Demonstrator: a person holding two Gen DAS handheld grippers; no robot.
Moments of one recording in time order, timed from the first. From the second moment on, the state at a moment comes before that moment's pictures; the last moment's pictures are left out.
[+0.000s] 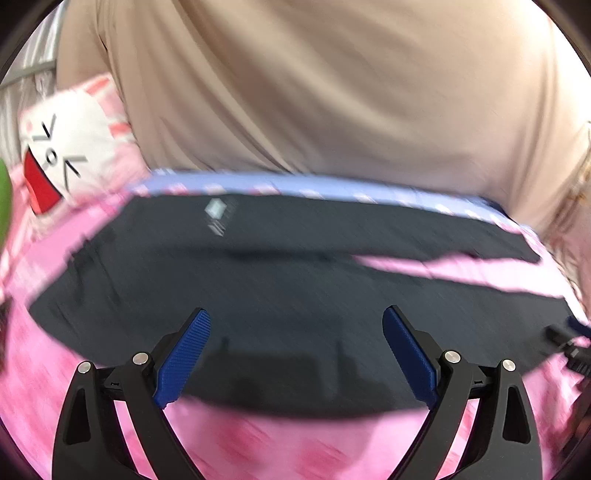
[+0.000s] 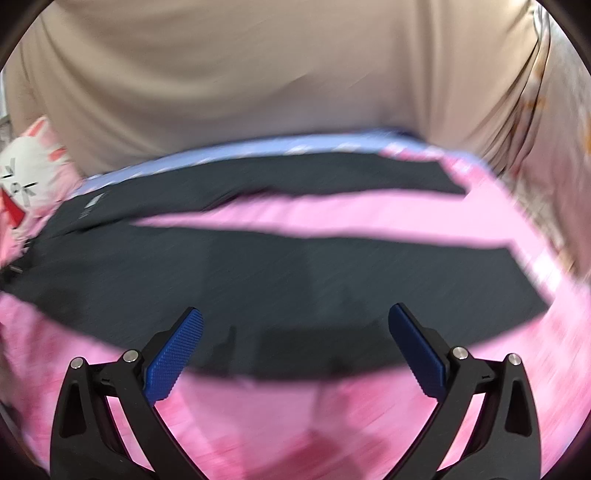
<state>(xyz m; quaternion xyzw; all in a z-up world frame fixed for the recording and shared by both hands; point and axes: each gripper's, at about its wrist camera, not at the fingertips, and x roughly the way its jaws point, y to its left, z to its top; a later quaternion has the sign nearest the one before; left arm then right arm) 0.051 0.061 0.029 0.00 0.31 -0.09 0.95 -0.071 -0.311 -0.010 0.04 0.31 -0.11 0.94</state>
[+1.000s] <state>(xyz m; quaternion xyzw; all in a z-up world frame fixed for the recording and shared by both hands) 0.371 0.287 0.010 -0.12 0.43 0.11 0.89 0.140 -0.541 -0.010 0.15 0.35 -0.11 0.92</state>
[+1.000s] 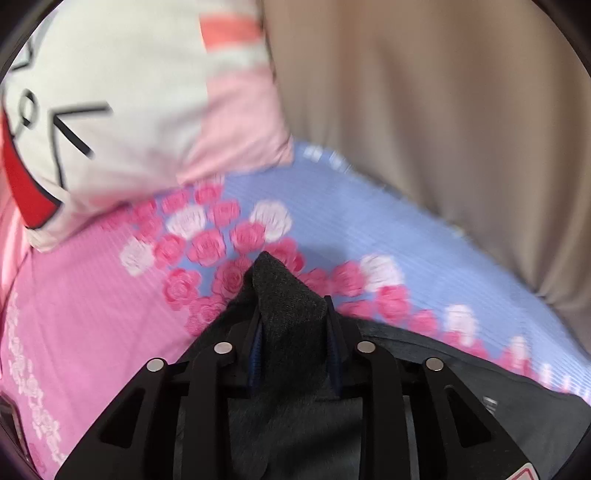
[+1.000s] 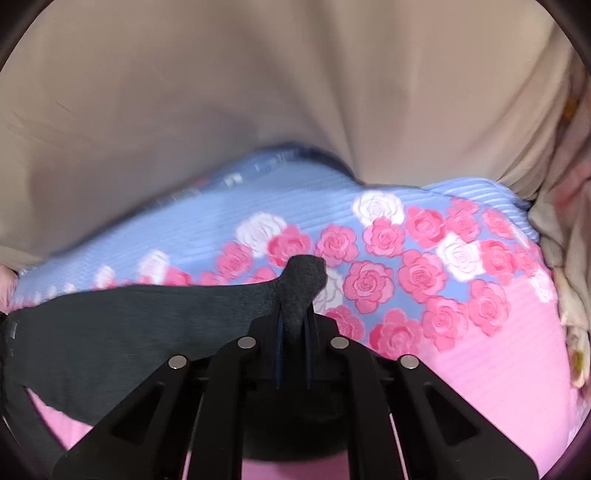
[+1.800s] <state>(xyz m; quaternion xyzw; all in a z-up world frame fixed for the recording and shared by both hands) 0.055 0.330 0.022 -0.25 0.40 0.00 0.88 -0.172 -0.487 -0.007 0.14 0.27 -0.10 0.95</state>
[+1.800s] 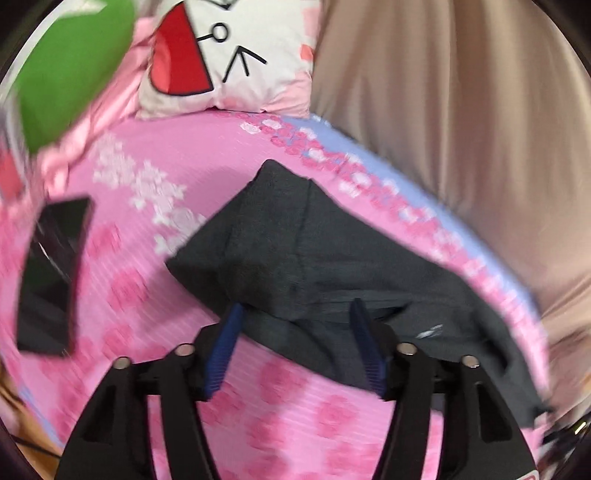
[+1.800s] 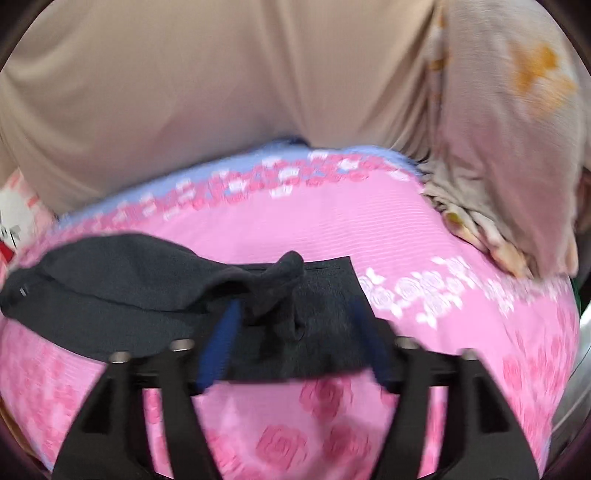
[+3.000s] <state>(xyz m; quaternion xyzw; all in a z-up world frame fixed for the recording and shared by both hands) 0.123 0.362 0.026 -0.29 0.48 -0.01 0.83 -0.147 -0.547 -0.039 0.36 0.30 -0.10 0.88</state>
